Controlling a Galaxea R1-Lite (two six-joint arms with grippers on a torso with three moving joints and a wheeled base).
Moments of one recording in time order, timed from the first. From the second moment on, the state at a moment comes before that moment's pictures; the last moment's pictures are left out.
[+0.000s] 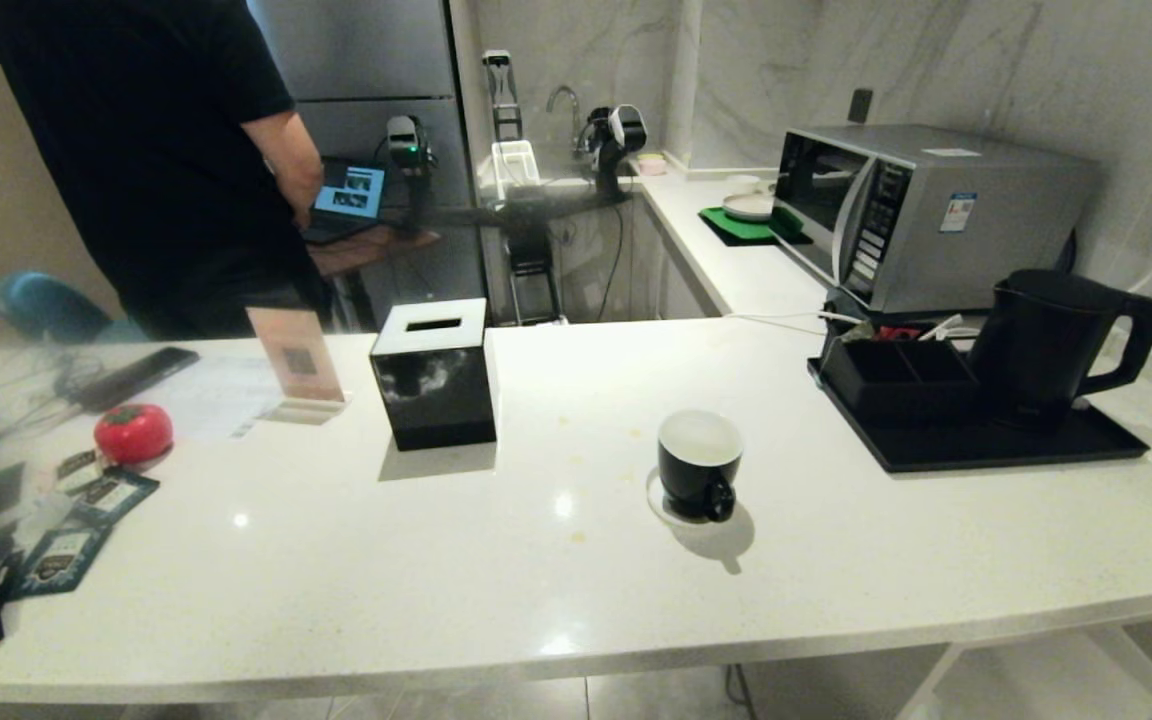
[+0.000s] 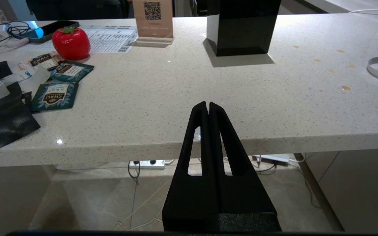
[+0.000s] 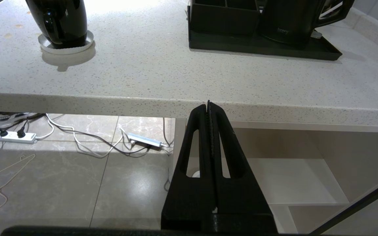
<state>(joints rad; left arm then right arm) 0.00 0.00 0.00 -0.01 0.02 -0.01 0.00 0.00 0.00 0.02 0.00 -0.10</state>
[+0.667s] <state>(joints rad) 0.00 0.00 0.00 -0.01 0.02 -0.01 0.00 0.00 0.00 0.00 0.00 -0.12</state>
